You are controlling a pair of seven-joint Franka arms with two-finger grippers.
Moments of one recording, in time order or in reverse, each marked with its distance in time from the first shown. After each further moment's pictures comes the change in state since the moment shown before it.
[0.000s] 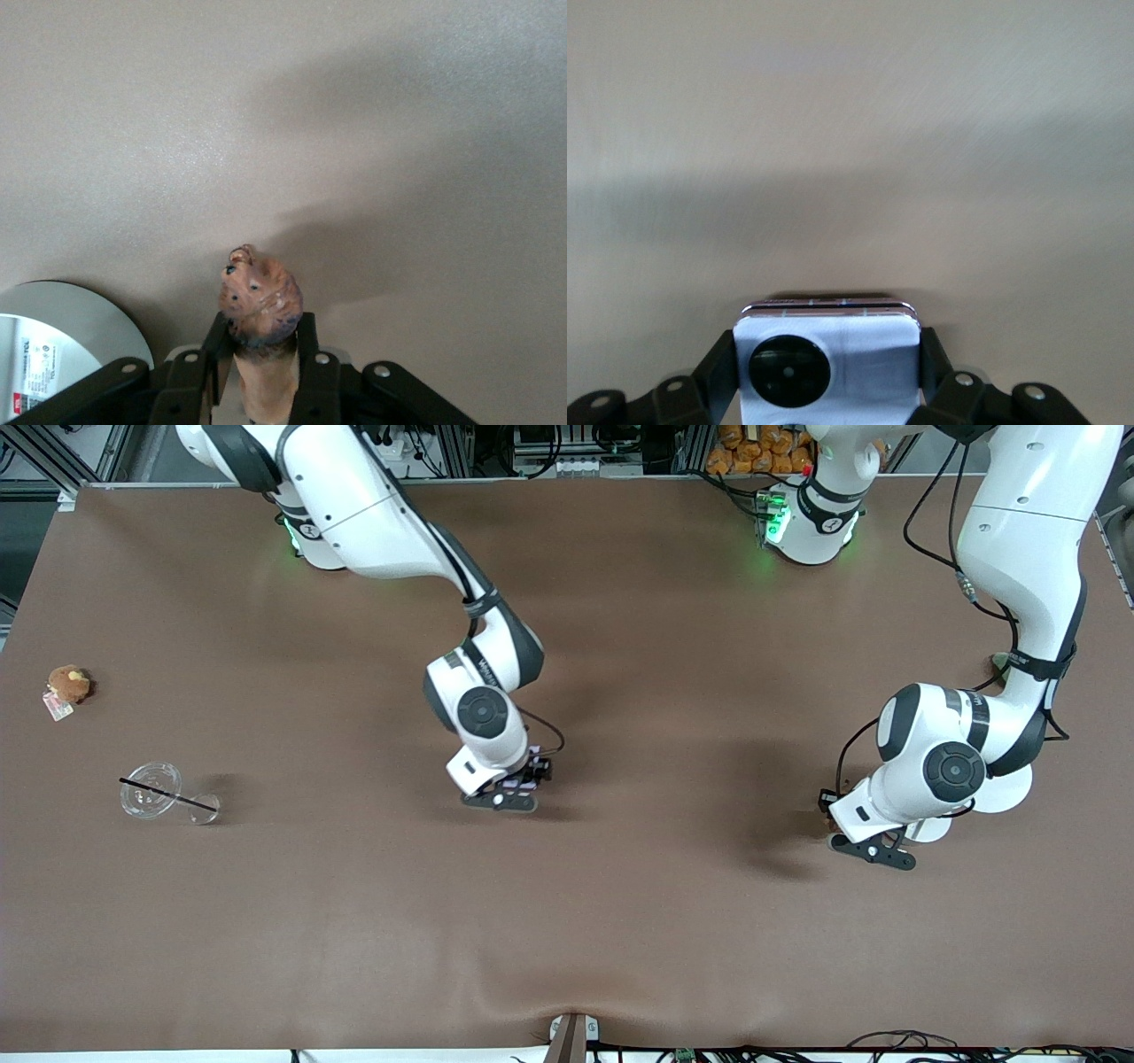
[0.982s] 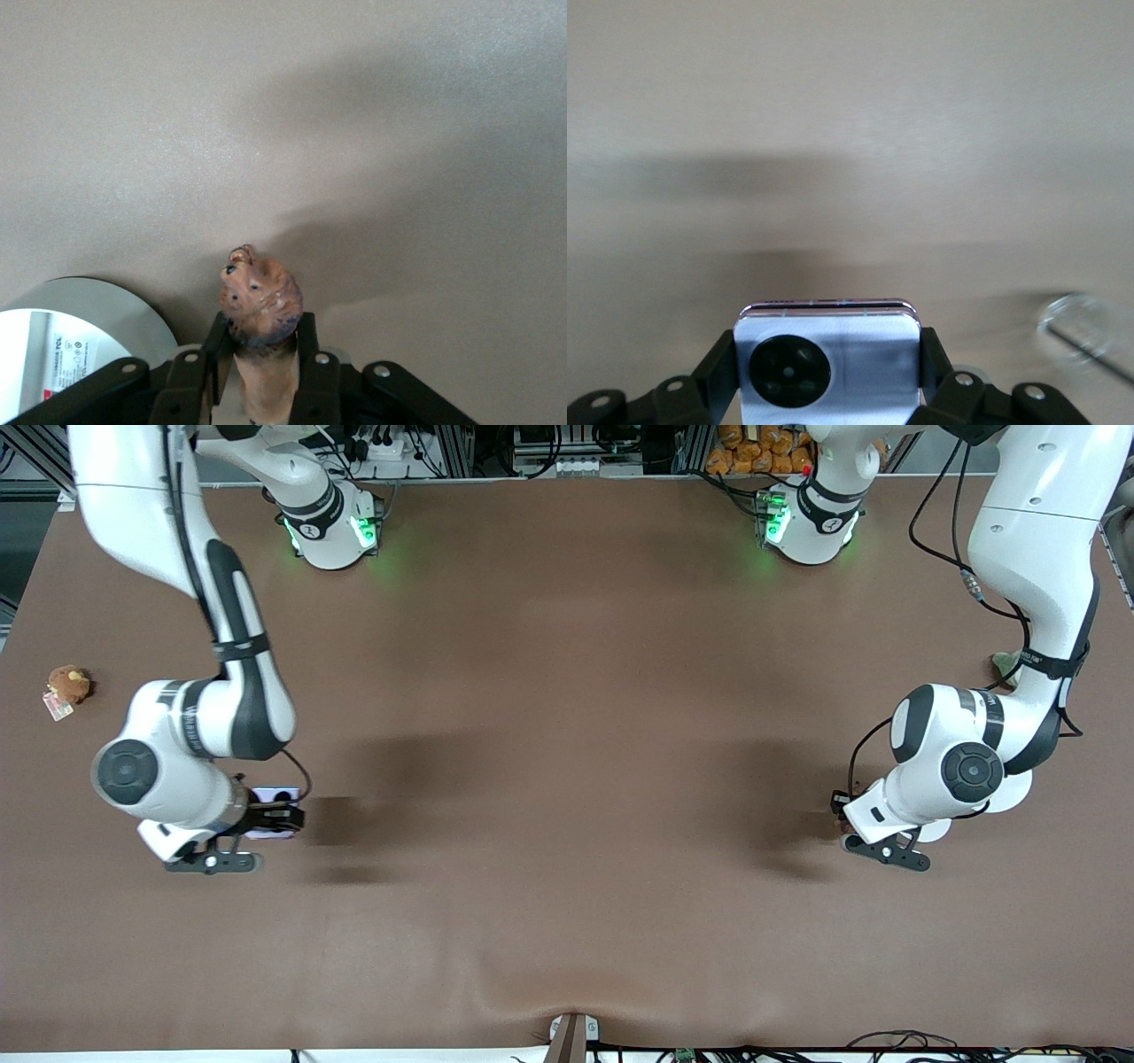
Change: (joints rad) left arm 0.031 0.000 0.000 -0.002 0.001 0.011 0.025; right arm -0.378 -0.220 -0.218 -0.140 0.003 -0.137 -0.748
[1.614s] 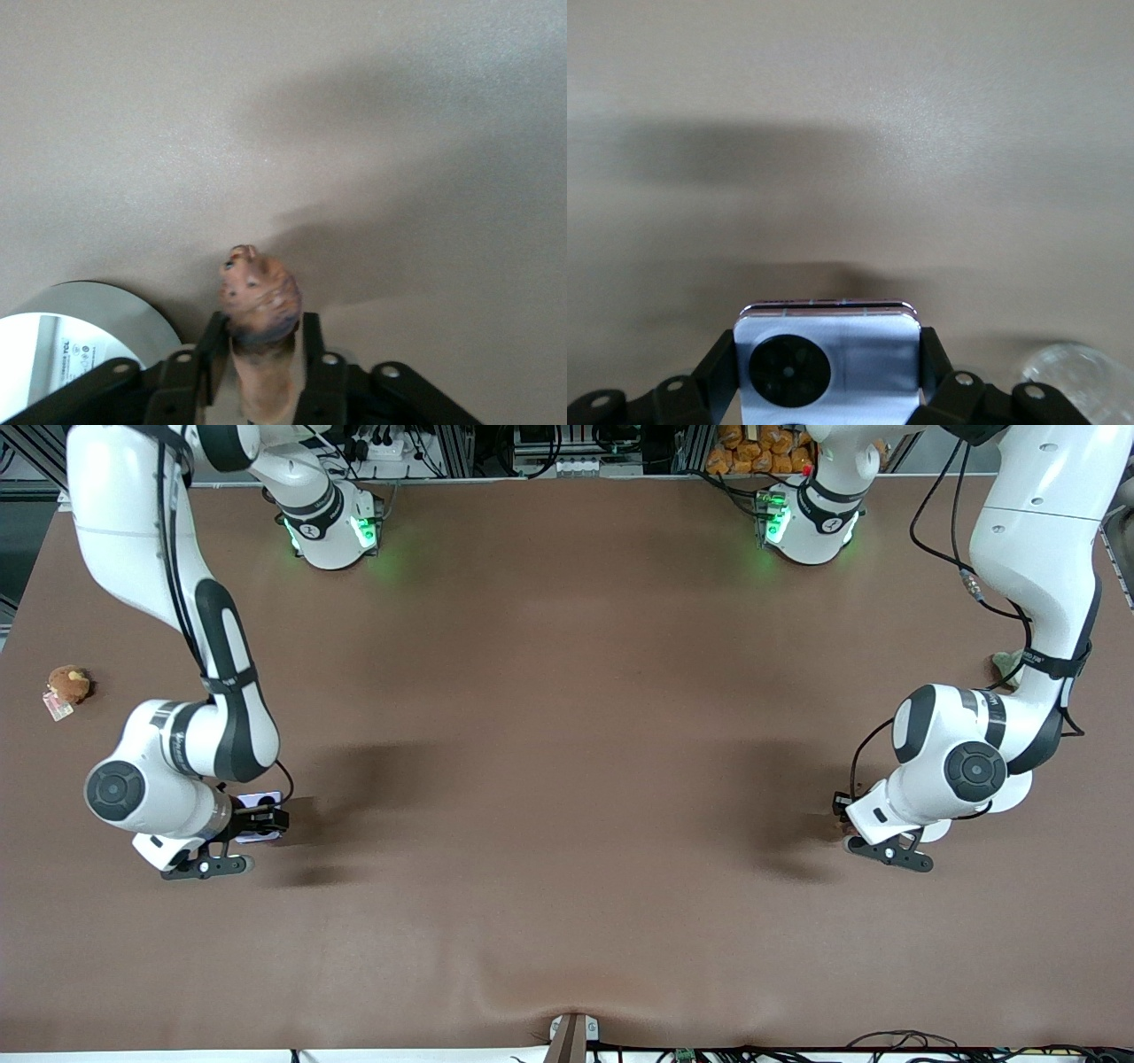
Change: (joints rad) left arm 0.007 0.000 0.000 0.000 0.000 0.016 0.000; right arm -0.053 0.129 0.002 0.015 0.056 0.073 -0.125
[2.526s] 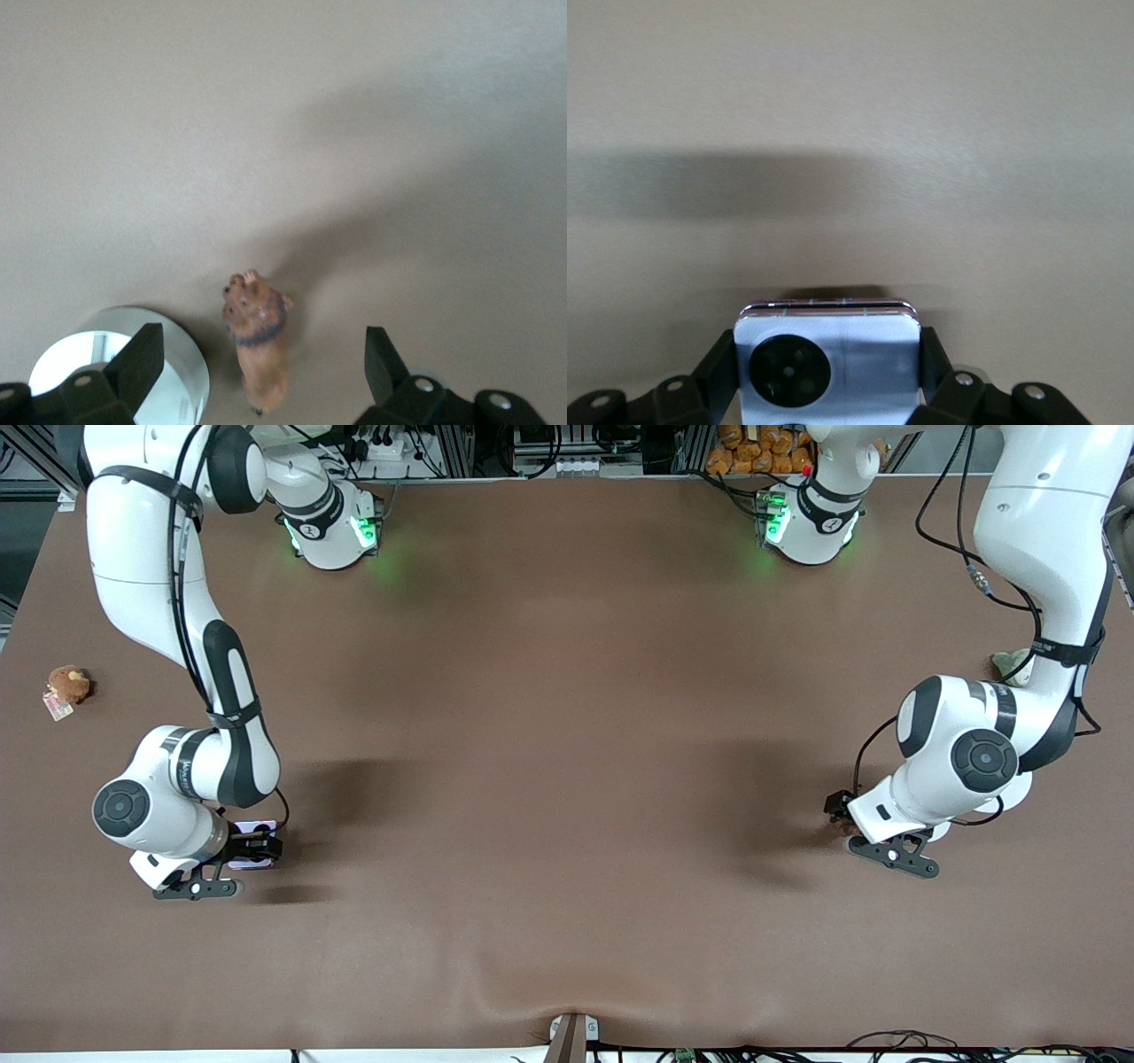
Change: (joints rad) left arm -0.007 -0.063 -0.046 0.037 0.016 -0.057 0.042; right arm -0.054 0.106 0.000 0.079 0.023 0.108 0.000
